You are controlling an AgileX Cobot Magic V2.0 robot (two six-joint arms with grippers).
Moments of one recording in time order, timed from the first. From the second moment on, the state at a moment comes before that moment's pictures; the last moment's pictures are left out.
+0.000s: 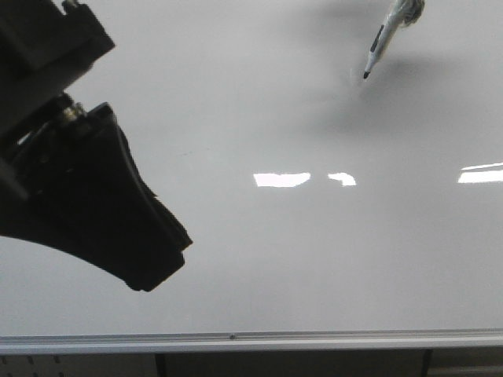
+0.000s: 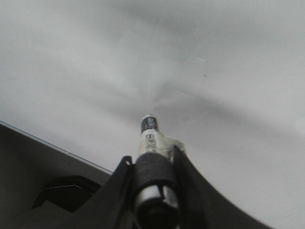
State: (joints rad) left arm -0.85 1.28 -0.84 -0.46 0.75 0.58; right arm 0.17 1.72 -1.88 0.19 1.26 -0.17
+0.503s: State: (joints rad) left arm -0.85 1.28 -0.84 -0.46 0.74 0.58; right arm 0.17 1.76 -1.88 0.19 1.24 -0.17
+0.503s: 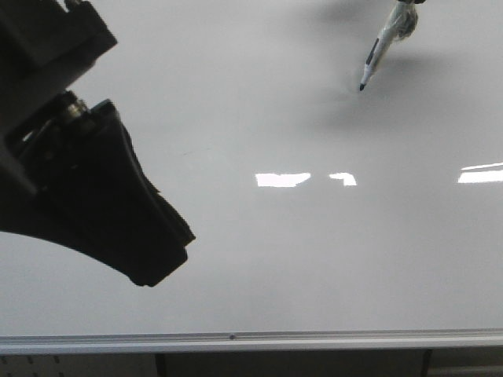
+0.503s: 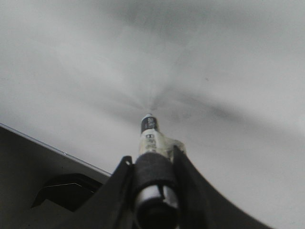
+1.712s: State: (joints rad) left arm -0.85 1.28 -0.84 -0.46 0.74 0.58; right arm 0.17 1.80 -1.88 0.19 1.20 -0.17
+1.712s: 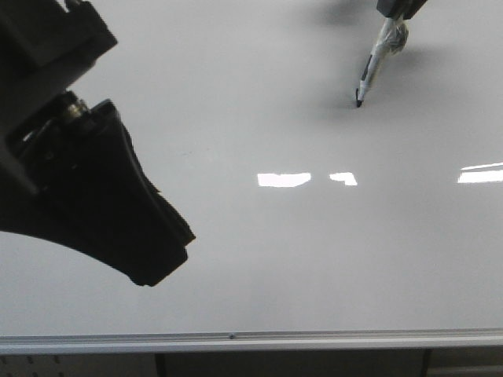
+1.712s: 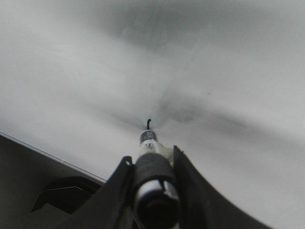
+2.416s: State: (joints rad) left arm -0.85 1.28 -0.84 -0.46 0.74 0.58; right arm 0.17 1.85 -1.88 0.14 1.20 -0.17
